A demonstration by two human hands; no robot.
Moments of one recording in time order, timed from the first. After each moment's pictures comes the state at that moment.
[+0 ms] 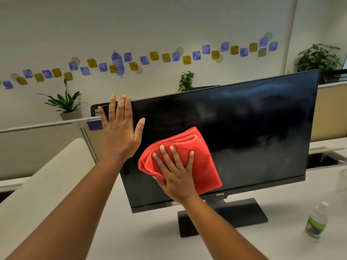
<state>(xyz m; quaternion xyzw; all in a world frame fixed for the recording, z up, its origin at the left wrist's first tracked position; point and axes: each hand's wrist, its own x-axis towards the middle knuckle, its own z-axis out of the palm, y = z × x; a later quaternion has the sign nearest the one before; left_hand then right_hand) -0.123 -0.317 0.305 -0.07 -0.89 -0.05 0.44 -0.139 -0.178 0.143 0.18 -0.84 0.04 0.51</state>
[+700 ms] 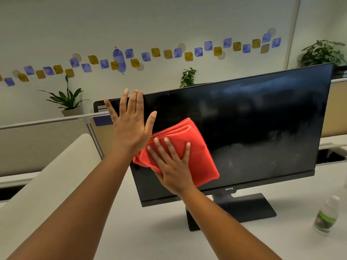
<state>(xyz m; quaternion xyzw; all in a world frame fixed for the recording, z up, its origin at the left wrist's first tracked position) -0.121 -0.322 0.309 -0.07 -0.89 -0.02 0.44 -0.134 -0.210 0.164 0.22 -0.85 0.05 0.49</state>
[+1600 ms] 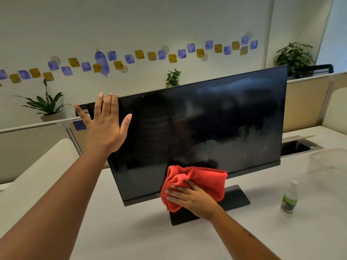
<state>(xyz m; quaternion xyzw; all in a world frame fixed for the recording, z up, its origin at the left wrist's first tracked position) -0.120 -0.325 0.310 -0.05 -0.91 0.02 0.41 -0.091 -0.089 0.080 0.39 -0.85 -0.22 0.27</state>
